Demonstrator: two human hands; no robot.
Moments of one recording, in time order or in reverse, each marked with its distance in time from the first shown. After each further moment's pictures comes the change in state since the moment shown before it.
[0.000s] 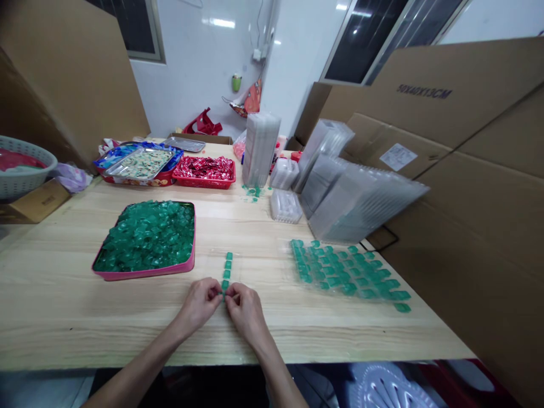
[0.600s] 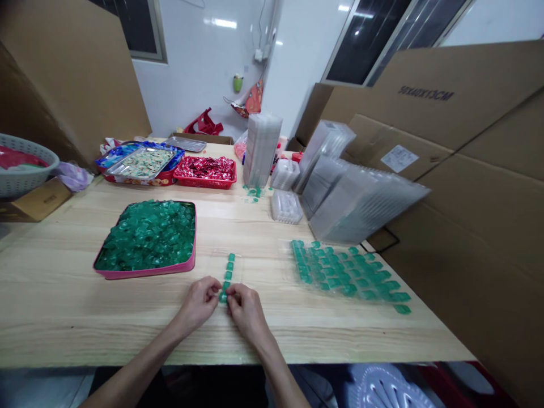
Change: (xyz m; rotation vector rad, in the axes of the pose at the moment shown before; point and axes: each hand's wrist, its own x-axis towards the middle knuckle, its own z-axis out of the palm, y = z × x) left_hand -0.002 -0.008 0.000 0.027 0.018 0.038; right_hand 0.000 0.013 0.002 0.095 -0.043 -0.019
